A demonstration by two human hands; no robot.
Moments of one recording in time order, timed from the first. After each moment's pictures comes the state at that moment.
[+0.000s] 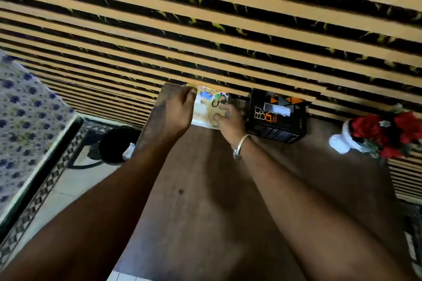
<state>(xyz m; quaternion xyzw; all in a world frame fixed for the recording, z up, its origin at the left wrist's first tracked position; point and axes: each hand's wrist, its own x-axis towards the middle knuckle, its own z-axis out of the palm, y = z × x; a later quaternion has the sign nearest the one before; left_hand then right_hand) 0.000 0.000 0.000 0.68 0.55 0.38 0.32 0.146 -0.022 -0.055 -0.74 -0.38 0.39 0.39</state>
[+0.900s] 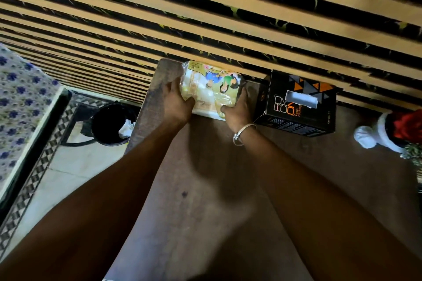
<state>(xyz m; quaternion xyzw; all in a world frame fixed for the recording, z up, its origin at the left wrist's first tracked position) -0.001 0.077 -0.130 0.58 0.67 0.24 0.39 0.153 0.037 -0.129 -0.80 -0.31 0.39 0.32</state>
